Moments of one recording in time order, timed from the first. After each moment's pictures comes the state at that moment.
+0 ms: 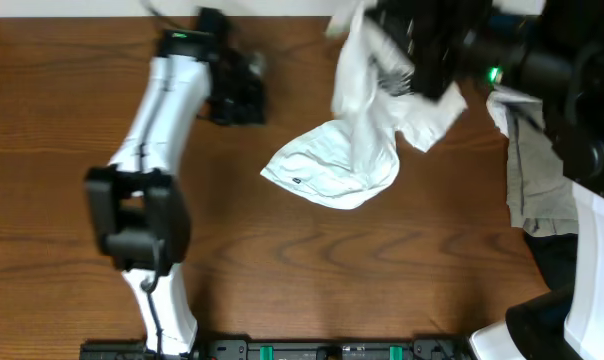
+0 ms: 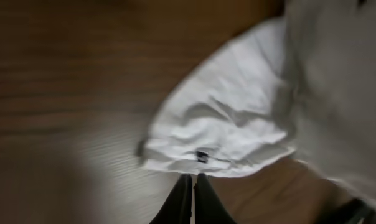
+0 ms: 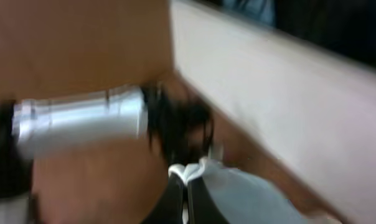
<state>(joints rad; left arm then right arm) -0.10 2.06 1.90 -1.23 0.46 -0.08 0.38 1.68 2.53 -1.24 -0.58 -0.13</state>
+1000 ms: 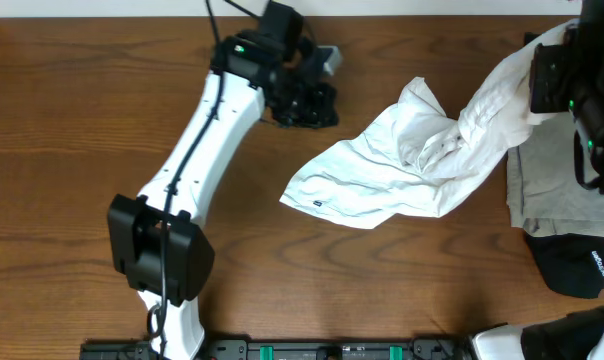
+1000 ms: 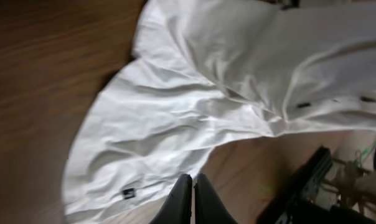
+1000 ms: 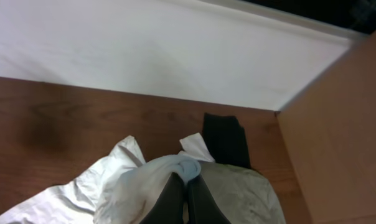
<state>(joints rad) -0.41 1.98 1.91 -1.13 0.57 -0.12 0.29 1.58 2.54 -1.49 0.45 -0.01</state>
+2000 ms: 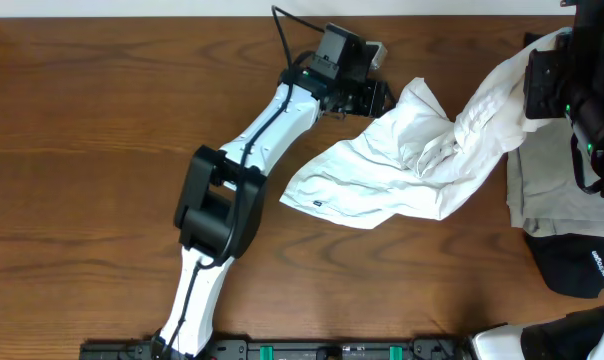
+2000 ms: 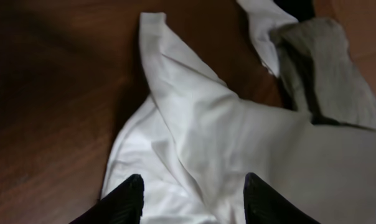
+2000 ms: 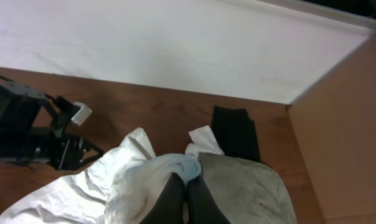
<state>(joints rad) -0.51 2.31 1.91 -0.46 0.55 -0.33 0.29 1.58 2.54 -1.53 0.41 0.02</state>
